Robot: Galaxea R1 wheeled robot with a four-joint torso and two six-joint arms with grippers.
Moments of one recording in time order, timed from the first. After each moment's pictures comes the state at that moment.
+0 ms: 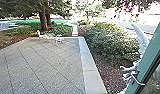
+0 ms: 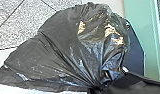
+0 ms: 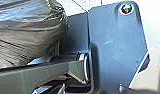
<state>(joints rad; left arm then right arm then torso) 1.40 3.02 -2.68 0.21 0.05 -0.14 -1.53 3.08 -2.72 0.48 0.04 -0.57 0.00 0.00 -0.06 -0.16</state>
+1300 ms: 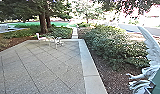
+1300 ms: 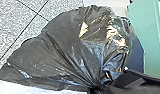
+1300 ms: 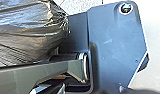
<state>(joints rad) 1.41 3.02 -2.68 0.21 0.05 -0.14 -1.54 3.08 -2.72 0.48 0.05 -0.57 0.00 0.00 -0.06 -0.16</state>
